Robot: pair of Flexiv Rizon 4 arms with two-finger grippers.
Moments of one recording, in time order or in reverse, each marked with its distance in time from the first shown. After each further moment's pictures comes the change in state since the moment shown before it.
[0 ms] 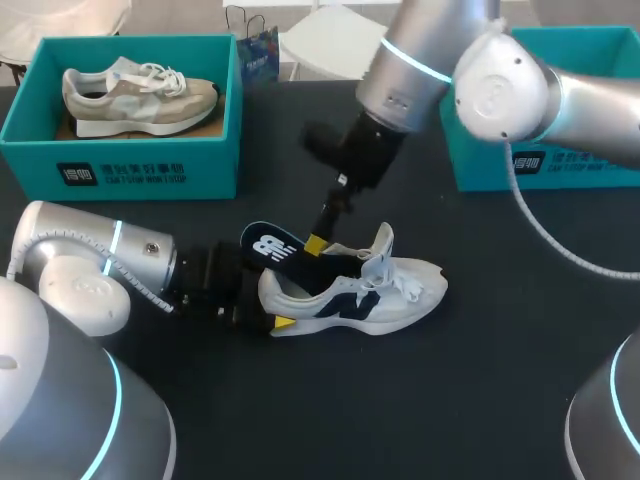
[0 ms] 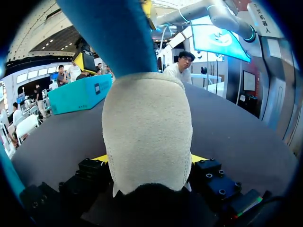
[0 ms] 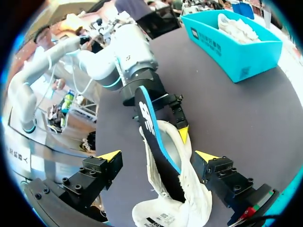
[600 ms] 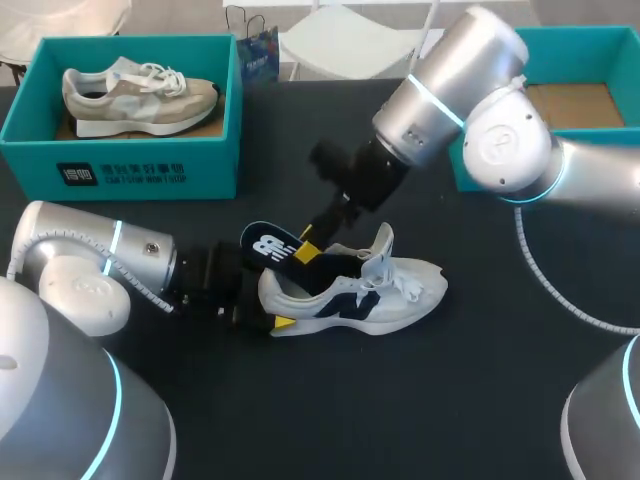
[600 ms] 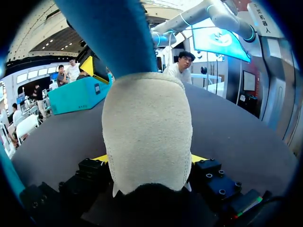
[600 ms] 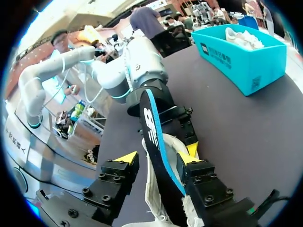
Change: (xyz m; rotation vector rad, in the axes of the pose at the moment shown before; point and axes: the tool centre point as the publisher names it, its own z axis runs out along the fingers) left arm 0.000 0.000 0.000 0.000 0.000 0.000; right arm 0.002 0.010 0.032 -0.203 0.094 -0.061
